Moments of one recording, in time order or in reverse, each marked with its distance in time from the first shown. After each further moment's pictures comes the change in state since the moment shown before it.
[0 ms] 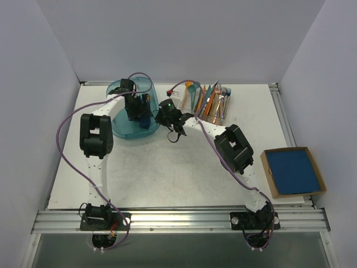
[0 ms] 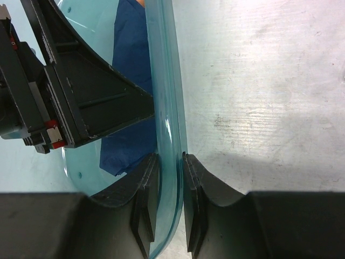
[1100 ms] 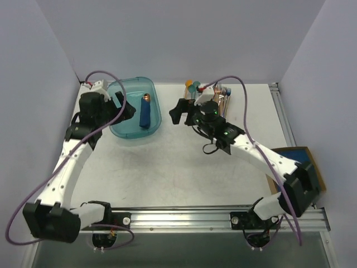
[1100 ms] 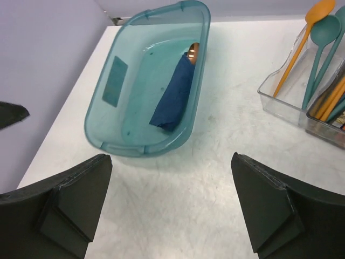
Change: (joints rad) left arm 0.006 -1.022 -0.630 0.196 -0.139 -0.042; right arm -0.040 -0.706 -0.515 0.125 -0.080 -0.251
